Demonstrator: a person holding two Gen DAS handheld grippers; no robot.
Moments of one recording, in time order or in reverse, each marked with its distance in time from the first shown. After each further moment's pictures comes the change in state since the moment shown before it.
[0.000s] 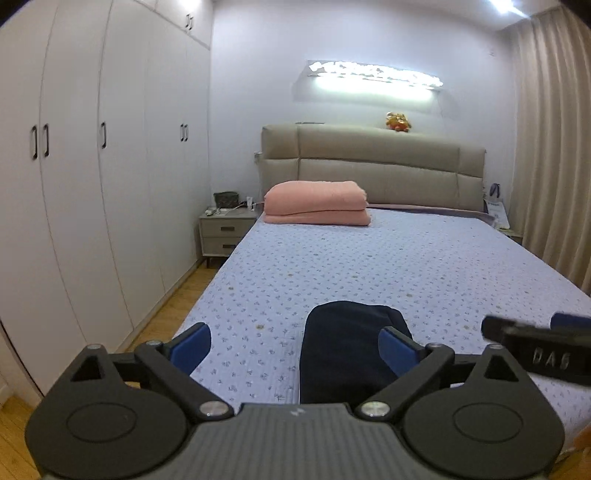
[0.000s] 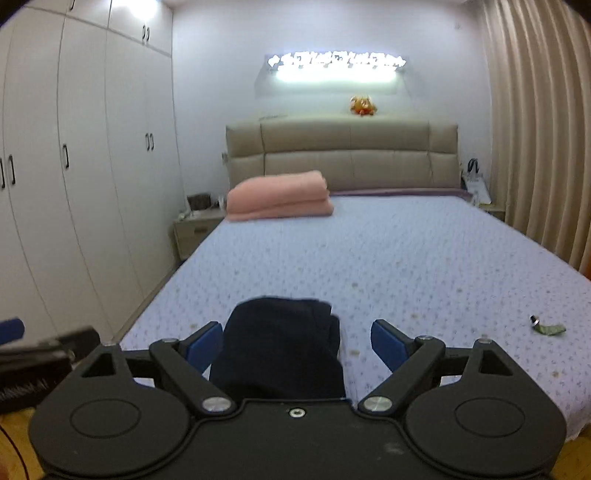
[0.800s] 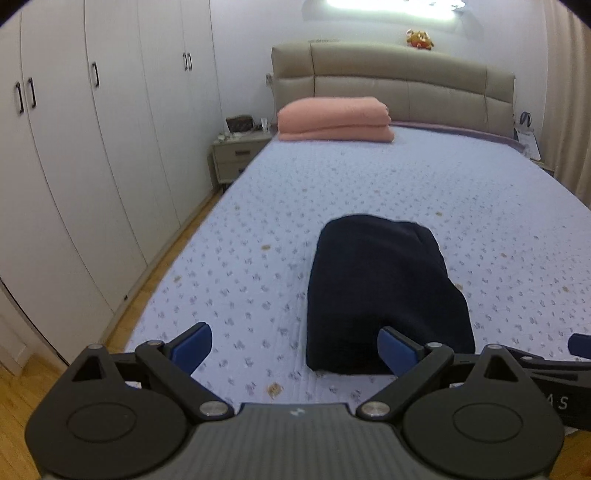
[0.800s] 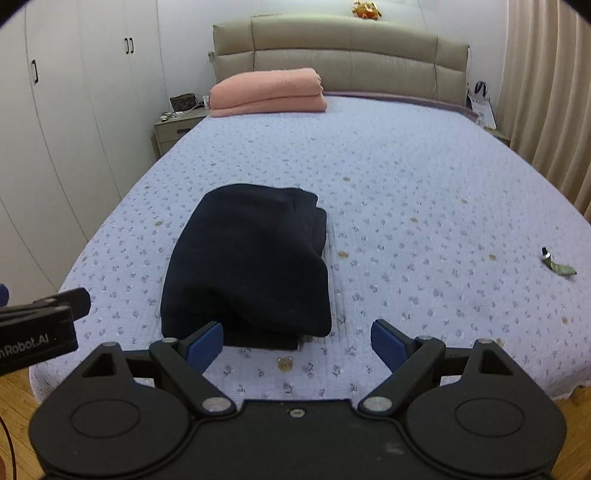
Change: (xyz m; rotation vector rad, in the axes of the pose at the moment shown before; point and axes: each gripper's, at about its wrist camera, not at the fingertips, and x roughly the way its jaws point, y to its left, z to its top) left arm 0.107 -0.026 -0.036 0.035 0.268 0.072; right arm 0.103 -0.014 -0.051 -0.025 0.337 -0.045
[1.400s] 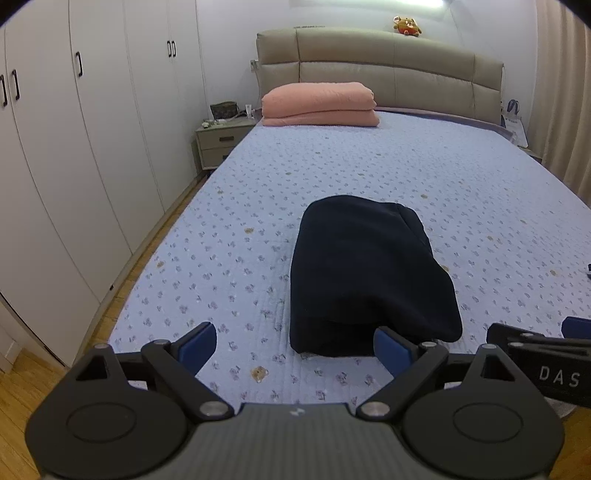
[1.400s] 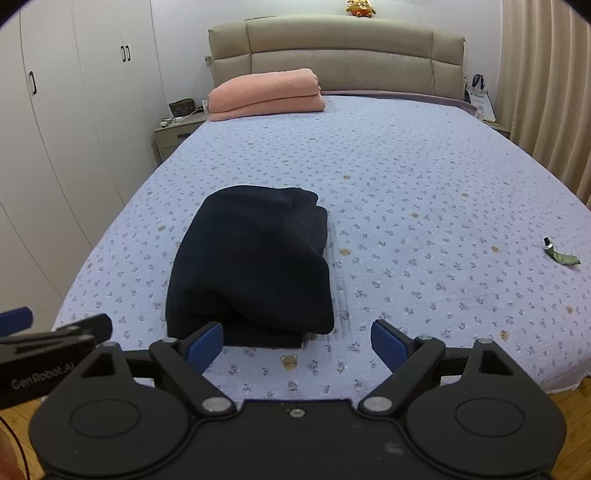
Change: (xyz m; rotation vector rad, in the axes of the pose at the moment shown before) left arm 0.004 -0.001 -0.007 0.016 0.048 -0.048; right arm -0.009 -0.004 -0.002 0.036 -0.010 0.017
